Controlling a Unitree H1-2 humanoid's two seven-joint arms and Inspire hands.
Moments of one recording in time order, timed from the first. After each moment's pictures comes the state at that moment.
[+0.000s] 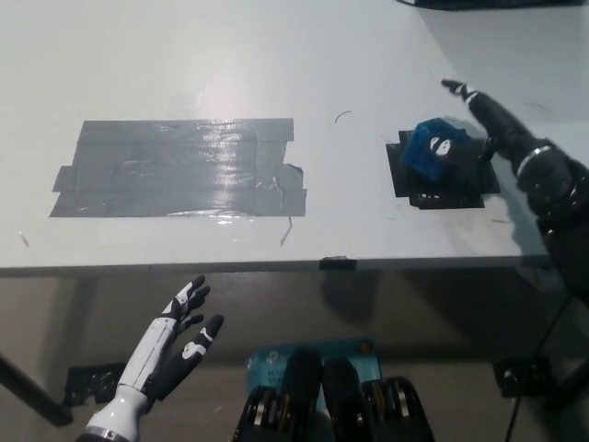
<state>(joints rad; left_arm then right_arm) -0.05 0.21 -0.10 0.00 0.14 -0.05 -0.12 -0.90 -0.36 0.28 0.67 -0.37 0.16 0.17</state>
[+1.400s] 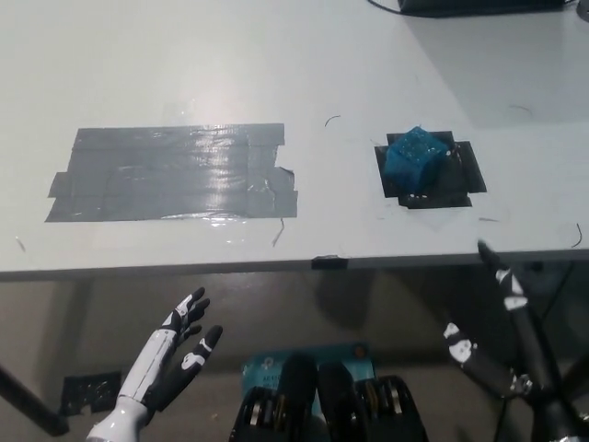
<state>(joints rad) -0.01 0.21 -0.11 0.01 0.14 -0.06 -0.12 0.06 -0.08 0.09 -0.29 -0.36 0.09 0.03</state>
